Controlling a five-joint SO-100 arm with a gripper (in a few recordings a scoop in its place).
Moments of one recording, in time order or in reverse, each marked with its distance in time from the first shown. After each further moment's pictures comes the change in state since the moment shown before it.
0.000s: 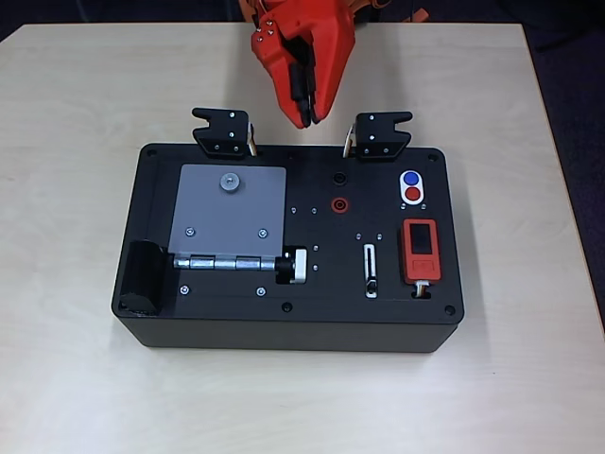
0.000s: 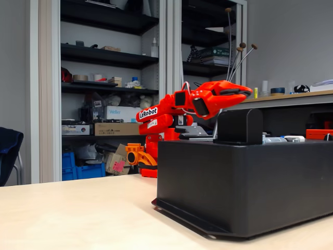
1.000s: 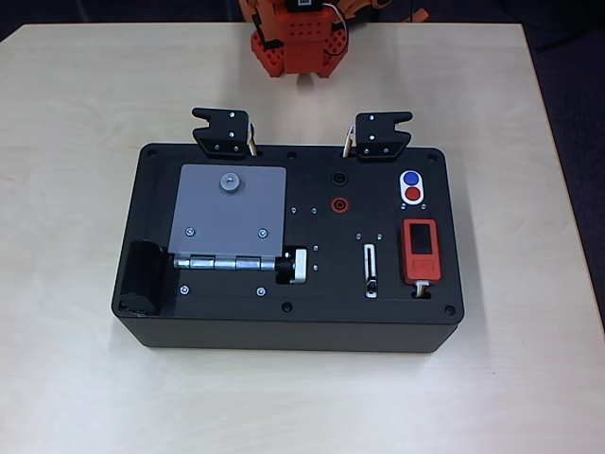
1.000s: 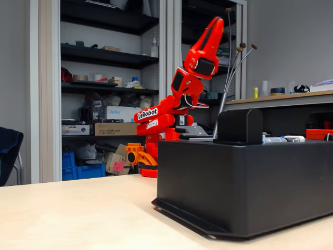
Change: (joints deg) arm -4.0 0.5 1.0 -58.8 38.5
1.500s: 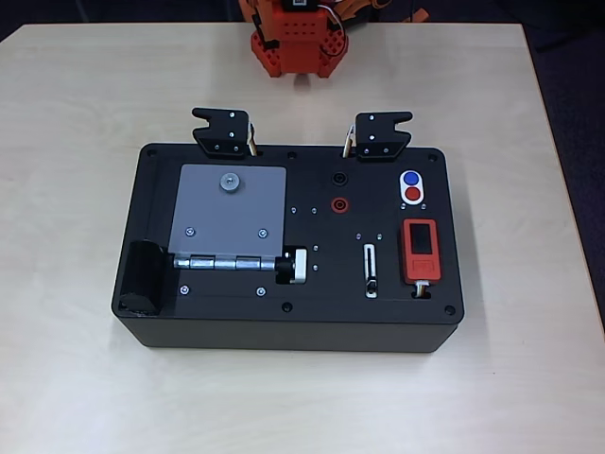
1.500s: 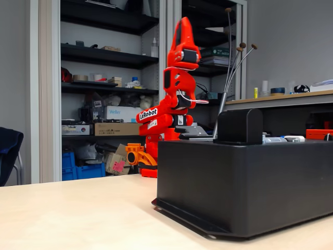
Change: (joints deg) arm 6.3 0.1 0.0 -35.9 10.5
